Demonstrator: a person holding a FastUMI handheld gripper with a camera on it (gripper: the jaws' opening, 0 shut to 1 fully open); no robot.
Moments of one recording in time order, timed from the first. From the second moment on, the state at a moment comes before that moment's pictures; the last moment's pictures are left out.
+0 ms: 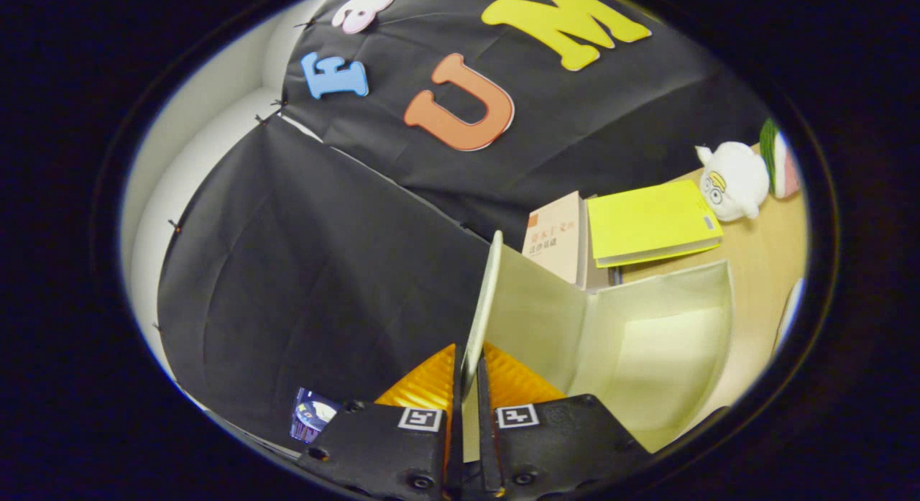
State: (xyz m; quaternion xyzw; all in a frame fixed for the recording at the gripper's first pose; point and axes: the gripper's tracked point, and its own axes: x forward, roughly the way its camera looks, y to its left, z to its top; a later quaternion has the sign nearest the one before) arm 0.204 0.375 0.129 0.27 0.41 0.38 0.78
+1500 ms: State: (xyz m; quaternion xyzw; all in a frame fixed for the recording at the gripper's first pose) arm 0.171 0.068 -0.040 0.09 0.52 0.15 0.84
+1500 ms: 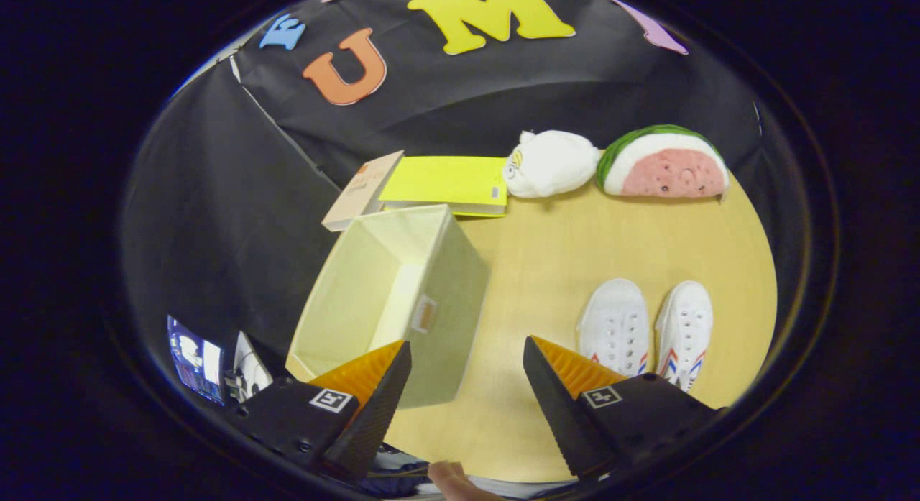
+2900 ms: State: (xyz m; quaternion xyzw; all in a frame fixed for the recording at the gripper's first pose) arm 0.166 -0.064 -0.169 0.03 0.63 0.07 0.77
